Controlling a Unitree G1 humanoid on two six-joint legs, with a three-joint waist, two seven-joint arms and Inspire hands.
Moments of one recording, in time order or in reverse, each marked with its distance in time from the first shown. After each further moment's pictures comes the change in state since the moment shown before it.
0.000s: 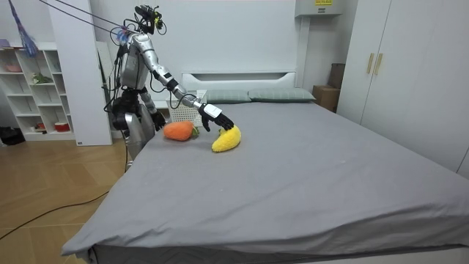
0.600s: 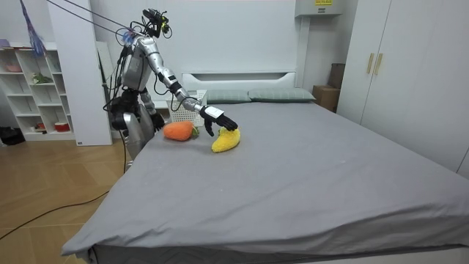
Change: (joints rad) left arm 0.007 0.027 -0.132 -0.047 -0.058 0.001 0.027; right arm -0.064 -0.068 0.038 0.125 0.005 0.003 -0.164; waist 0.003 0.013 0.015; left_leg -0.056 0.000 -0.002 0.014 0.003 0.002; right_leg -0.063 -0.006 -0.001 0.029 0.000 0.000
